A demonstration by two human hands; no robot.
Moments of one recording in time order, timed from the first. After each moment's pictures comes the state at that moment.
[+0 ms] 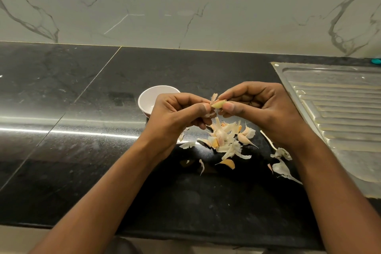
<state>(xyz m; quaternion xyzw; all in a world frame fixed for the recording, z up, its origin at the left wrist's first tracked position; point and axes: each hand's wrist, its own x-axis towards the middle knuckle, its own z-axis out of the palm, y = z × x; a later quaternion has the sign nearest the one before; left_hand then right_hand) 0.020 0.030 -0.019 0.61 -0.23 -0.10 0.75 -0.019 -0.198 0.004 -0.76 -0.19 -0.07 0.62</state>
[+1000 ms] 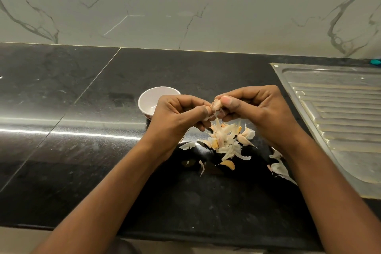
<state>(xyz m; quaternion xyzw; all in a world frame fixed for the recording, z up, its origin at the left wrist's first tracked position) 0.021 0.025 -0.021 0.63 -0.22 -0.07 0.74 -0.014 -0.191 -0.002 -0.75 -0.14 -0.09 0.63</state>
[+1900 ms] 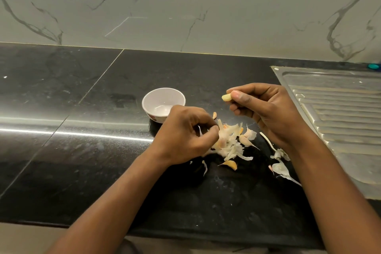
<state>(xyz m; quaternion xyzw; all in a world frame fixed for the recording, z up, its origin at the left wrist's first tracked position) 0.016 0.026 -0.033 0.79 -0.38 0.10 0.48 -0.008 -0.200 -0.001 -0.70 -0.06 -0.08 0.71</state>
